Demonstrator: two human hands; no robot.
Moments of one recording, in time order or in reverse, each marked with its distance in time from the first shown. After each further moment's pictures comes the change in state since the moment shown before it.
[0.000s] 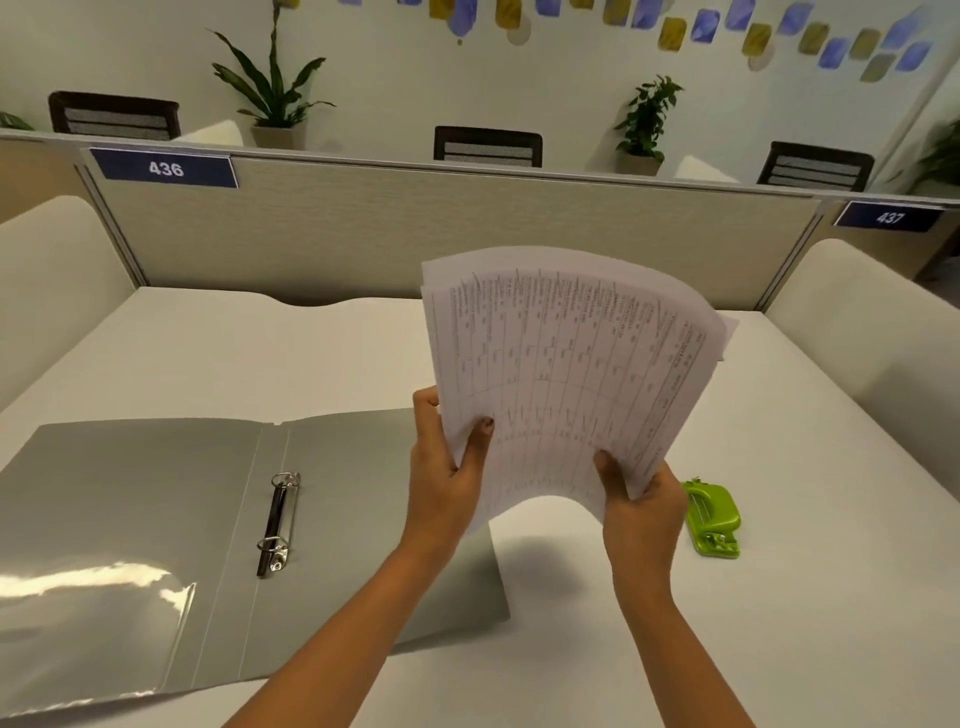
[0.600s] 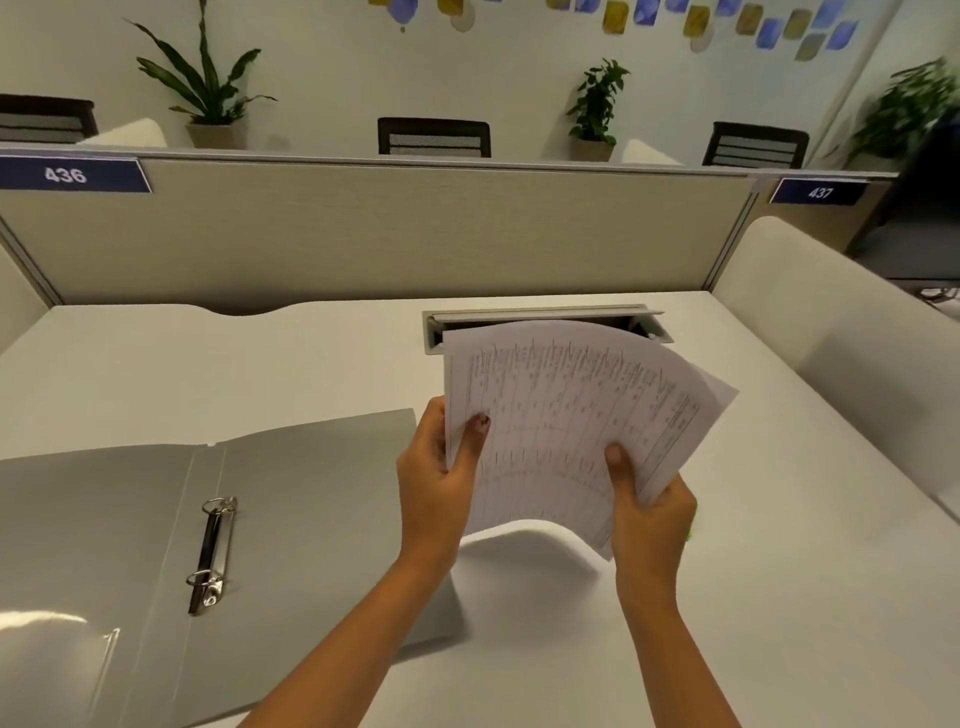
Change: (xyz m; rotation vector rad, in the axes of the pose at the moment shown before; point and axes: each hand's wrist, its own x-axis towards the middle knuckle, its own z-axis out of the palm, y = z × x) left_hand 0.001 -0.009 0.052 -0.018 0.008 -0.053; right_hand 0.024 0.023 -0.043 0.106 0.151 0.109
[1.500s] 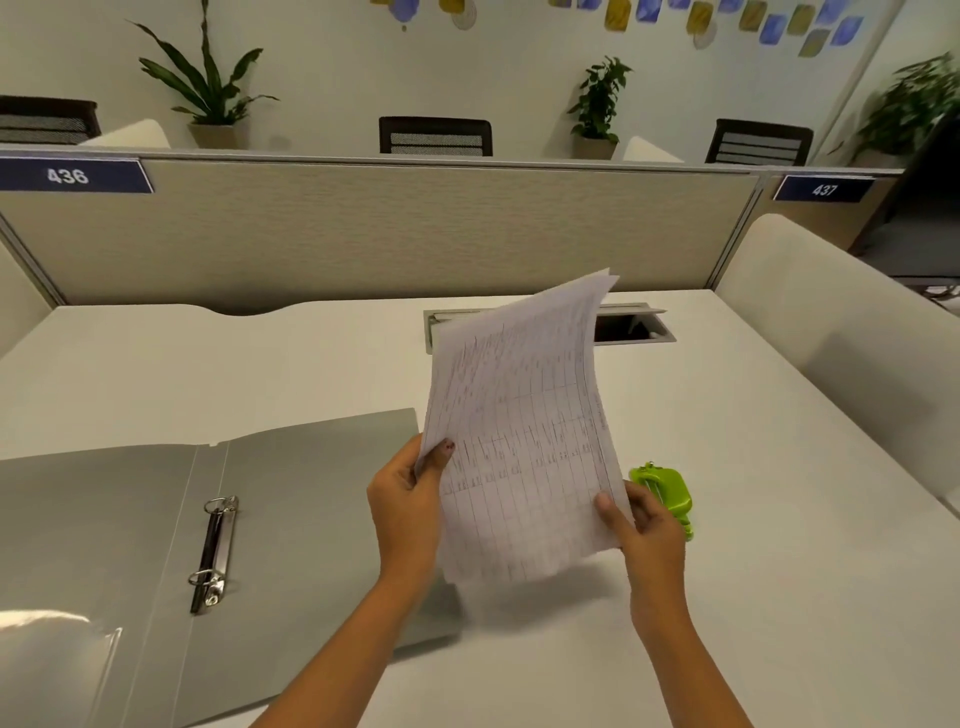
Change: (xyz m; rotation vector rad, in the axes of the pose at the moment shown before) left_hand -0.009 -0.026 -0.017 0.018 0.204 -0.222; right_hand 0.005 0.043 -0.026 0.091 -0.247 0.261
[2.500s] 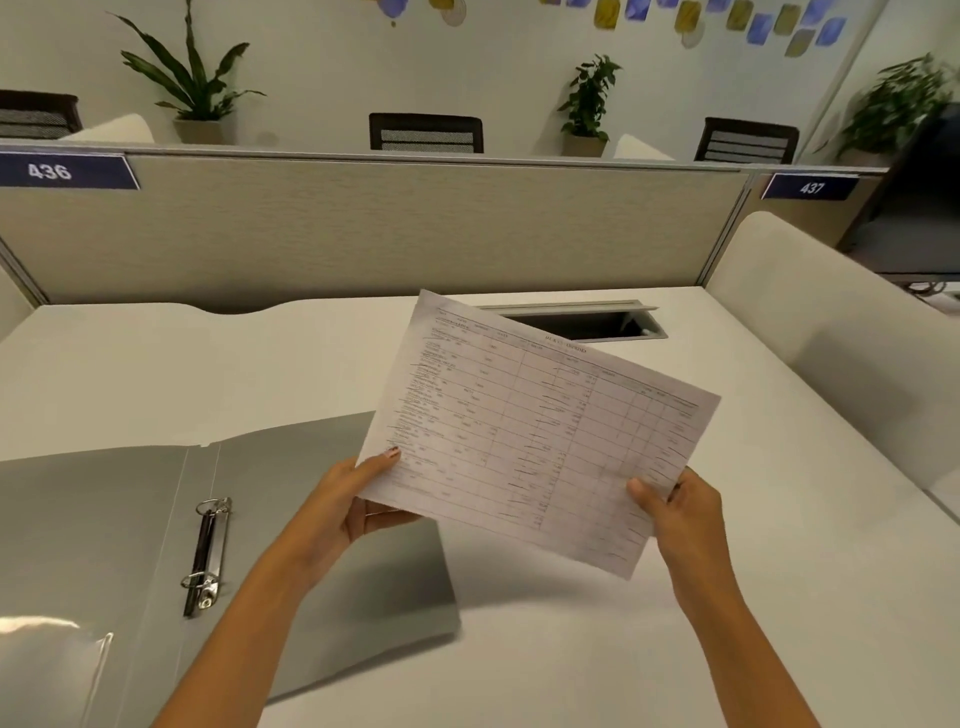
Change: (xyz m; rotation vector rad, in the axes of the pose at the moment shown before) left_hand 0.035 0.017 -0.070 -0.186 -0.487 -0.497; right_hand 0.007 -0.041 -0.017 -0.187 -0.015 -0.039
